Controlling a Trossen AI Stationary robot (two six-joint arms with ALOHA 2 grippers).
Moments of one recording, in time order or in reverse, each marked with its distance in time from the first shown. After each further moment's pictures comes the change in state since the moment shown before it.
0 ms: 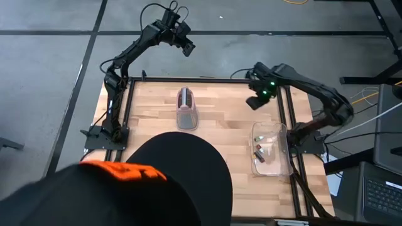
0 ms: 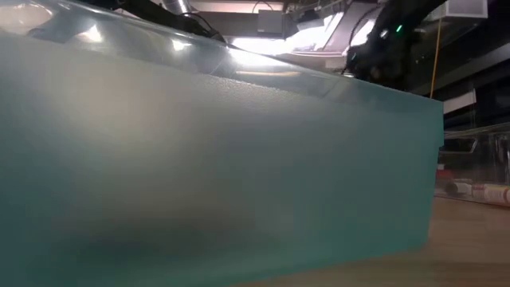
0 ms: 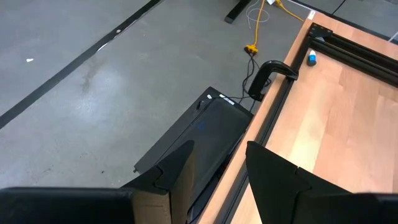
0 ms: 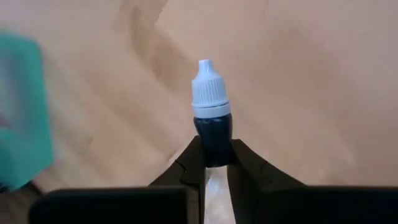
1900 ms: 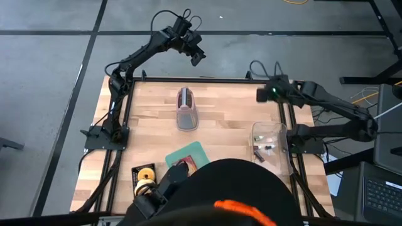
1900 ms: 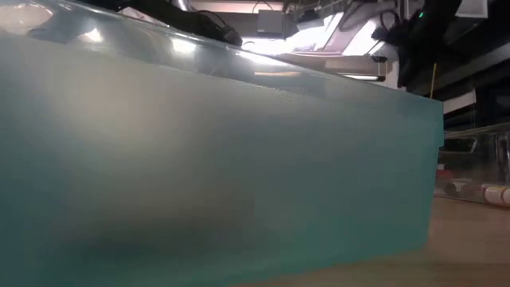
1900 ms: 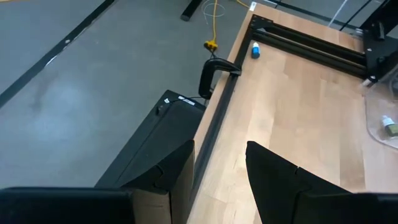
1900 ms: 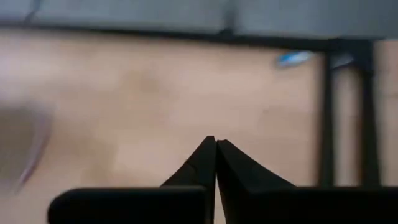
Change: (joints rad) left arm -0.123 0.017 -0.001 0.010 0.063 0.027; right arm 0.372 -0.484 -0.082 0.044 0.773 0.820
